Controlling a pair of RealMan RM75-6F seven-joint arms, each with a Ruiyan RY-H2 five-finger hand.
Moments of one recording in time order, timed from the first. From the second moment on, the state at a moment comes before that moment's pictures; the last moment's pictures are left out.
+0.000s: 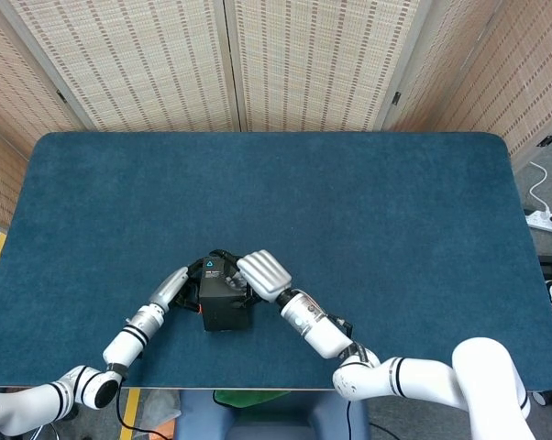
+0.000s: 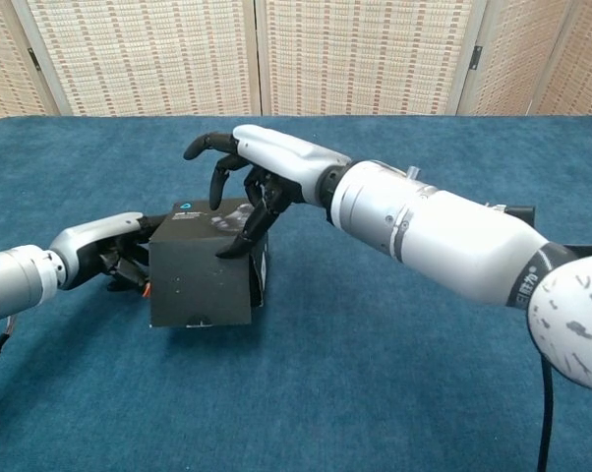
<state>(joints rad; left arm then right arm) -0.68 -1.66 -0.10 -1.18 1.26 0.79 -0.64 0.94 -1.86 0.27 -1.31 -1.25 0.90 -0.03</state>
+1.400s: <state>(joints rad) -0.54 -1.32 -0.10 -1.57 1.26 1.04 -0.08 0.94 -2.09 0.07 -0.75 -1.65 1.17 -0.05</state>
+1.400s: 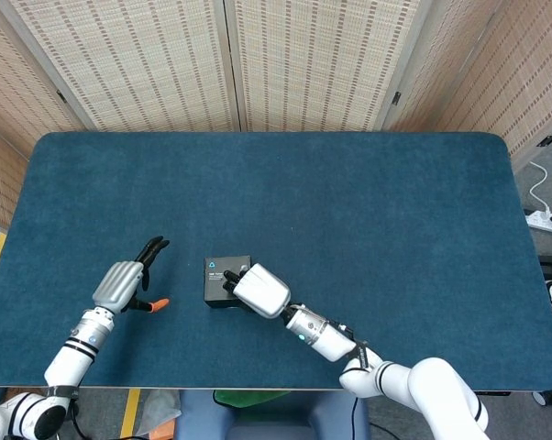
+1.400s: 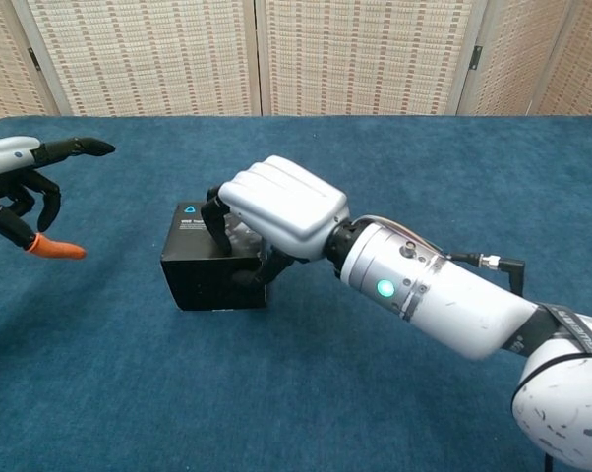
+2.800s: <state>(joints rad) -0.18 -1.23 0.00 -1.60 1.38 1.54 0.13 0.22 -1.16 -0.07 -1.67 -1.49 1.63 -0.02</state>
